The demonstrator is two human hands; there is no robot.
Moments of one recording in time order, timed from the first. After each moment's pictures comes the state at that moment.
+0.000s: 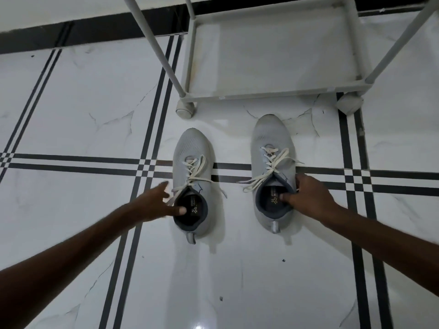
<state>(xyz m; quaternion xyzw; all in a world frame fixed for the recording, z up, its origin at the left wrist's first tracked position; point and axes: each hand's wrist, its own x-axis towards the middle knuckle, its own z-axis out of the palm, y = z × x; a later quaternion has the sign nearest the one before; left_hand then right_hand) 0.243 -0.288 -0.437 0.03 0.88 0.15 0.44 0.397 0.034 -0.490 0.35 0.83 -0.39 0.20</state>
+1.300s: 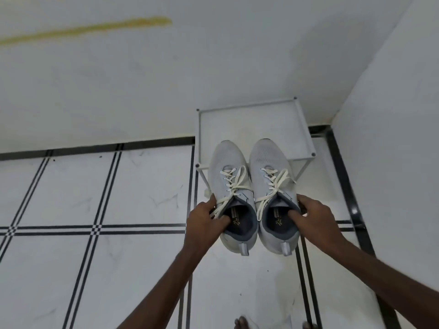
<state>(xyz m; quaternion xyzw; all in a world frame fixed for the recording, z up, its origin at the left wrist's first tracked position) 0.276 -0.210 0.072 0.15 0.89 0.37 0.23 0.412 0.016 0.066 0.37 0.83 -0.41 0.01</state>
